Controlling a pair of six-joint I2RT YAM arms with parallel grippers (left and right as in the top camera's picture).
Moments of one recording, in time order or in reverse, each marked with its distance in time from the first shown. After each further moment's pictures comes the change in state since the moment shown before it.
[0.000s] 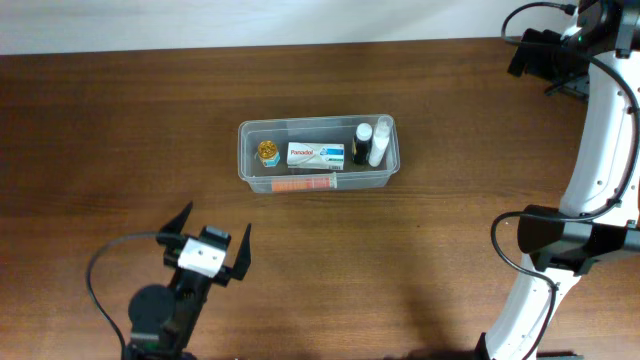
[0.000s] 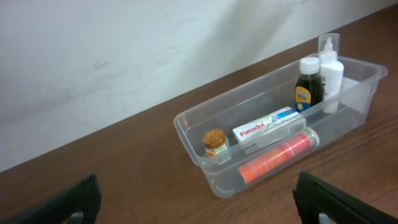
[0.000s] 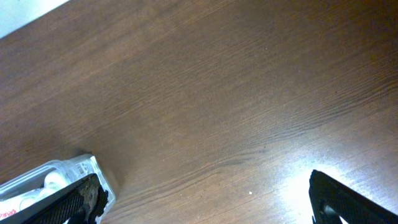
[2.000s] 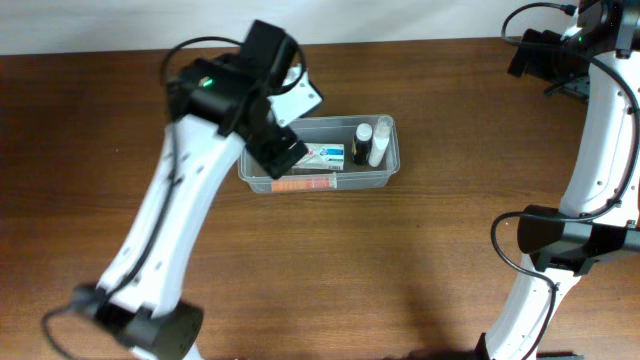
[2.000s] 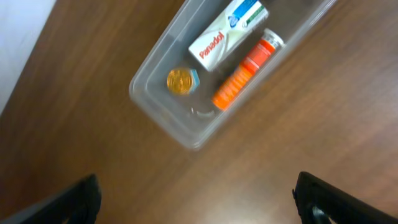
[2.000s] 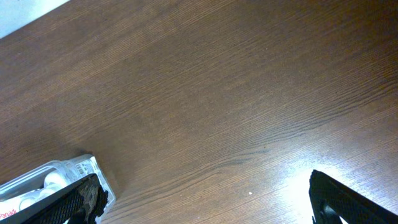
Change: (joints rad) left arm -0.330 1.529 1.965 -1.519 -0.290 0.150; right arm 0.000 0.000 0.000 -0.001 0.000 0.000
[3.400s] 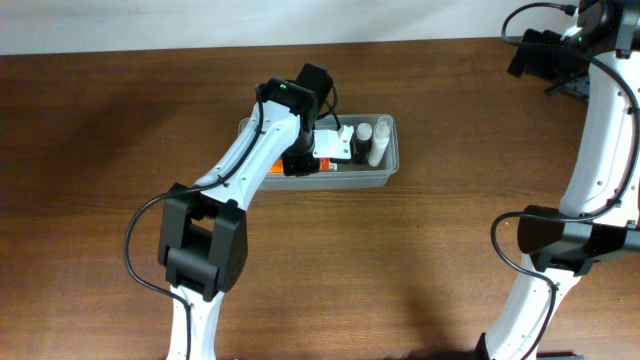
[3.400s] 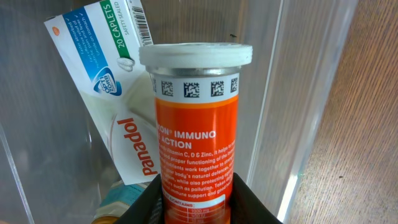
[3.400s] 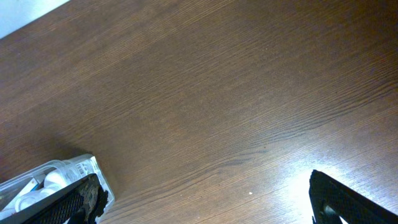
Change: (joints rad) left arm -0.017 0.380 -0.185 0.302 0.140 0.604; right arm 0.000 0.000 0.000 0.000 0.000 0.000
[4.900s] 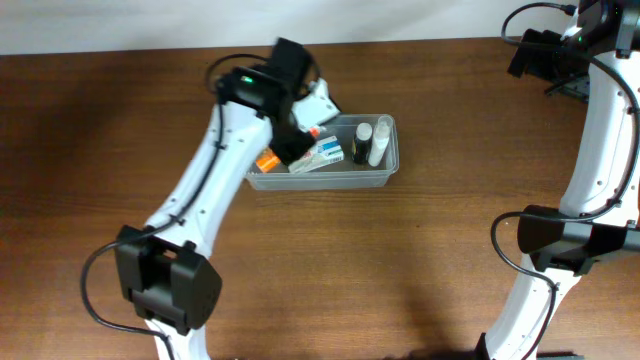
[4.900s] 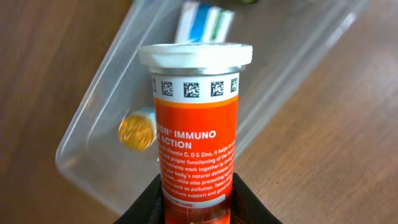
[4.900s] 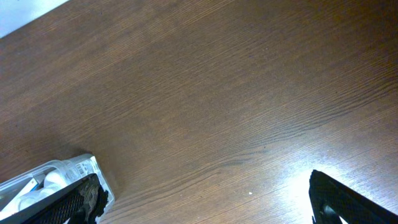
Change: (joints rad) left arm 0.018 -0.226 0.000 -0.038 -0.028 -0.506; right arm 0.000 0.000 0.000 0.000 0.000 0.000
